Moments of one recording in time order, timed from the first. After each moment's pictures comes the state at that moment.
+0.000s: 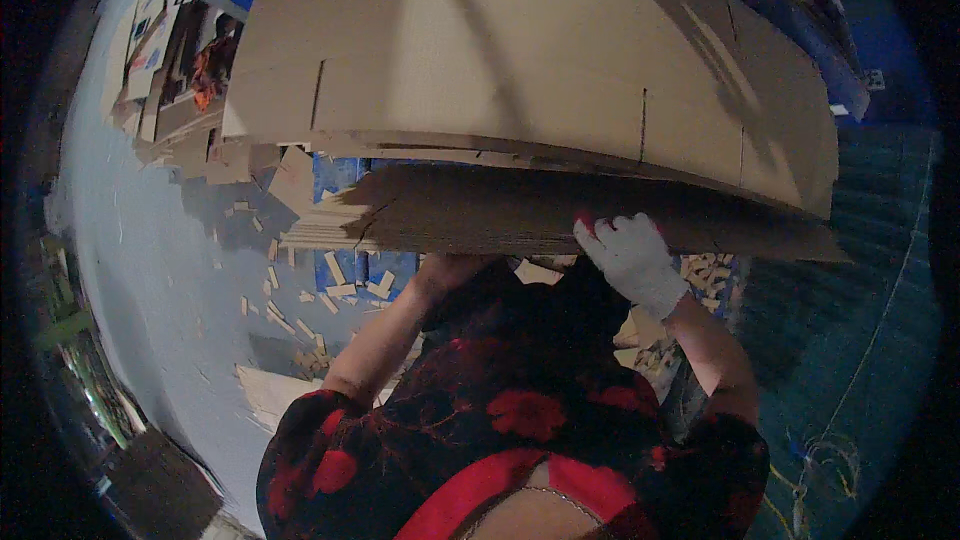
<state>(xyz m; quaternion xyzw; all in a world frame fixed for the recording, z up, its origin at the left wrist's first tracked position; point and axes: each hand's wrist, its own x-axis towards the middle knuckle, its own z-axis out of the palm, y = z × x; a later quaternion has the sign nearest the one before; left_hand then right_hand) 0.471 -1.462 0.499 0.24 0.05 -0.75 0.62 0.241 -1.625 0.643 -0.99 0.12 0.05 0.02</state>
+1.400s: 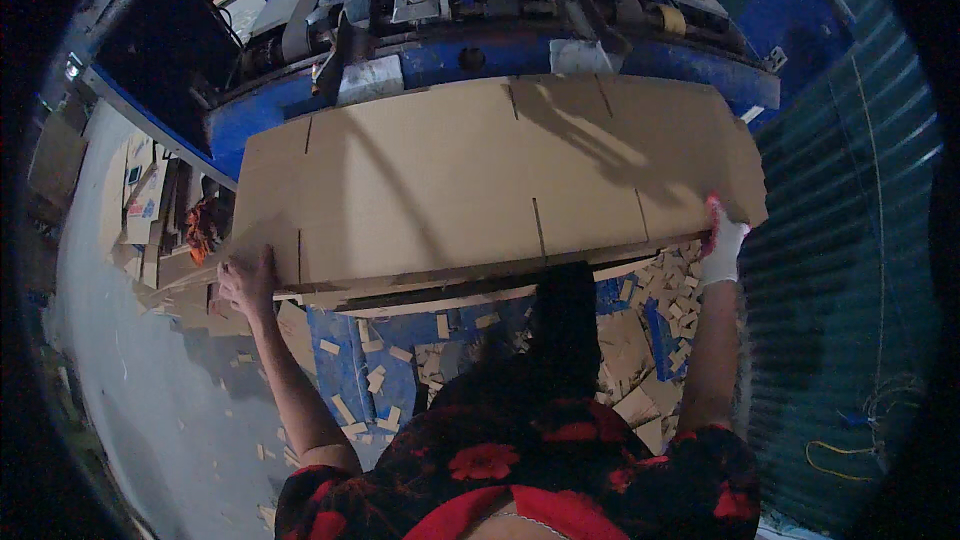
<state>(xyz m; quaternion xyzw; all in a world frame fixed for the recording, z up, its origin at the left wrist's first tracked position) 0.751 -1.522 0.615 0.96 -0.20 0.09 0.16 0.040 -1.795 0.605 -0.32 0.60 -0.65 0.34</state>
